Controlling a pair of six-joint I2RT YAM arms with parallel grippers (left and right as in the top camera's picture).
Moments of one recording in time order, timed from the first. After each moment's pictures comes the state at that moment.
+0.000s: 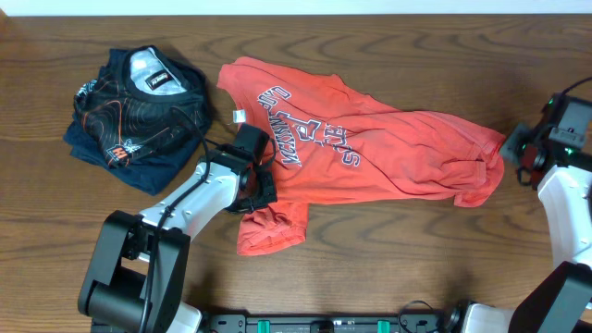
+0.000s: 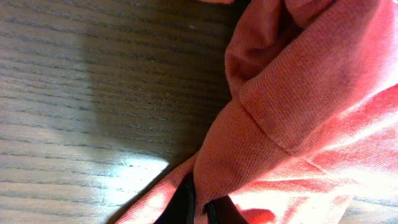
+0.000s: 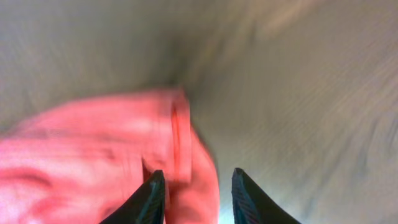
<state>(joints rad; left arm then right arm) -0.37 1.68 0.89 -0.64 0.14 -0.56 -0.34 1.49 1.00 -0.56 0.10 0.25</state>
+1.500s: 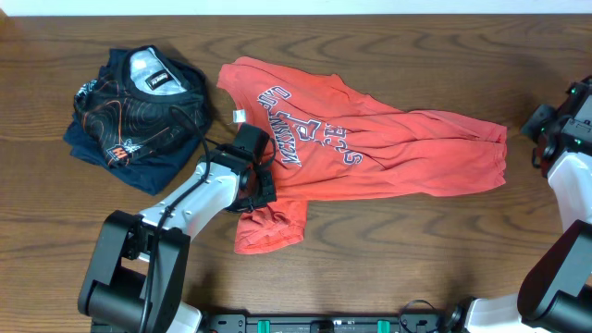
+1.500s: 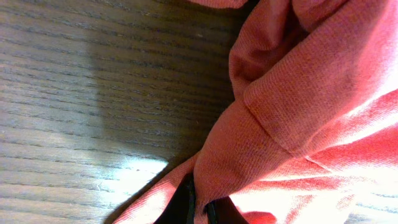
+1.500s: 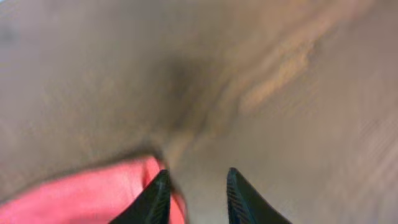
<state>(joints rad) -0.37 1.68 0.89 -0.64 0.12 -0.56 -0.42 1.64 1.05 -0.27 0.11 0.22</state>
